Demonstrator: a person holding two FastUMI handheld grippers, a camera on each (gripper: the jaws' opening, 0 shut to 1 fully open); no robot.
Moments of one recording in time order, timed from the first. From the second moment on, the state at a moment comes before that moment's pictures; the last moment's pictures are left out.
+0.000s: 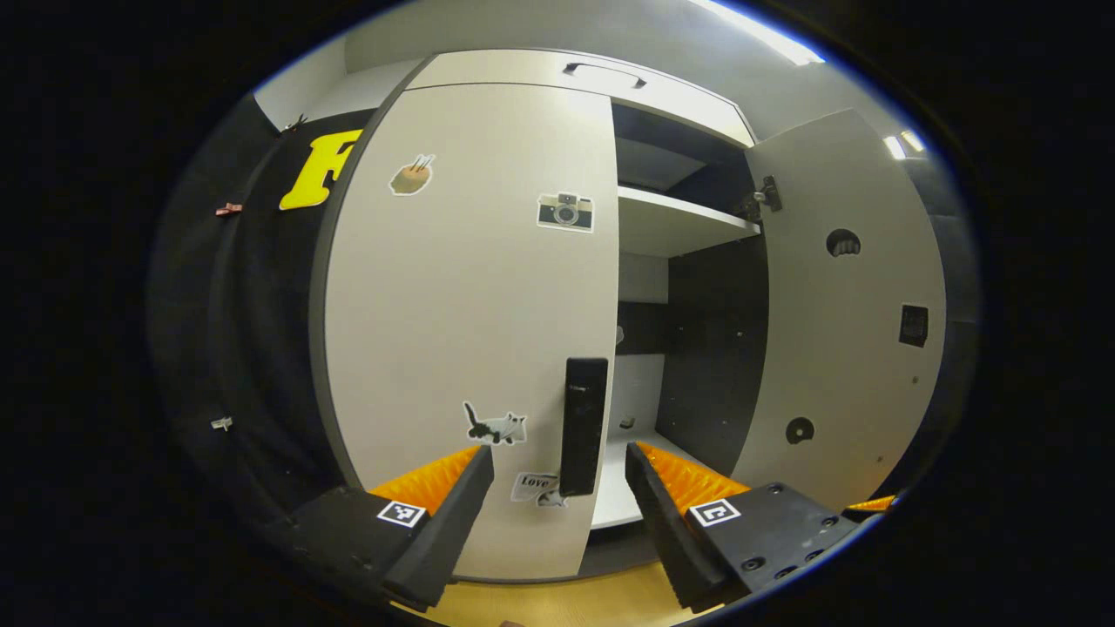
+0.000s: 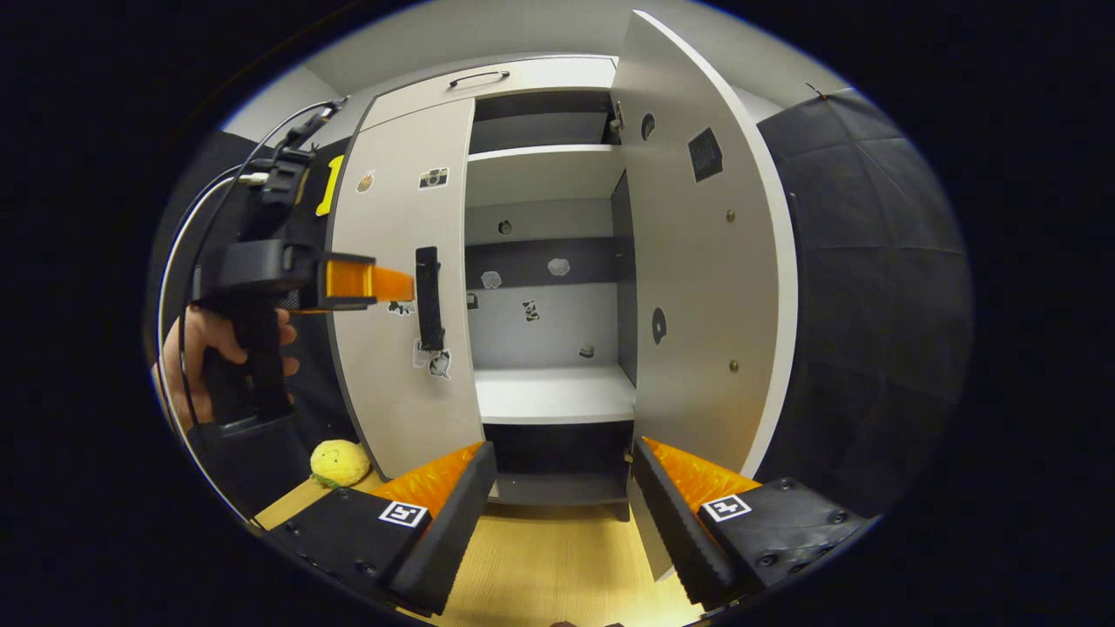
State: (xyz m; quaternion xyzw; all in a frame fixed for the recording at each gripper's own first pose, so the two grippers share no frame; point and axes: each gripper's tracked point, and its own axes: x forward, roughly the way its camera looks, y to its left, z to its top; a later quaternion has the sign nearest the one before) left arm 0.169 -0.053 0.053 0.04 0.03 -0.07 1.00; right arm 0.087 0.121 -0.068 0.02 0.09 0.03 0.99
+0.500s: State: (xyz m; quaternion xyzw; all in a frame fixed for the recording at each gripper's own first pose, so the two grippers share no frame) left arm 0.235 -0.069 0.048 0.04 0.05 -0.04 1.00; right arm 0.088 0.123 -0.081 0.02 0.10 0.07 0.99
